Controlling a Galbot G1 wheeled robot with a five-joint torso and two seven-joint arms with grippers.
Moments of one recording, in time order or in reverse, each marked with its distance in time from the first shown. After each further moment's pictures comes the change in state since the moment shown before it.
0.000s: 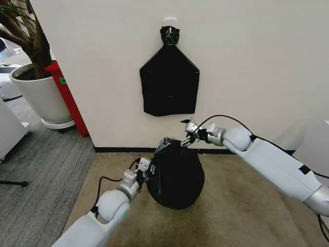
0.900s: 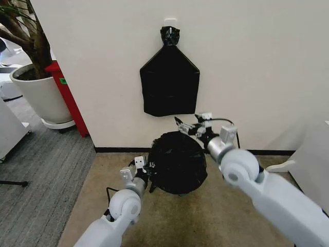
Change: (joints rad) left arm 0.013 -0.195 -0.048 -0.038 -0.408 0.047 -0.415; right arm -0.506 0.007 0.302 0.705 0.631 -0.240 0.996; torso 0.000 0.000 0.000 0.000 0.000
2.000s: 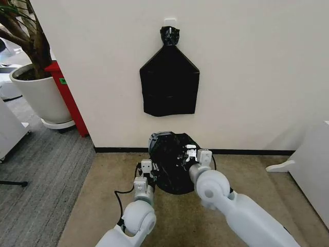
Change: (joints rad) left arm 0.060 -0.065 0.099 0.021 0.449 -0.139 -0.018; right arm 0.007 0.257 -0.104 -0.274 0.096 -0.136 0.270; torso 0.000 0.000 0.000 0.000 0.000
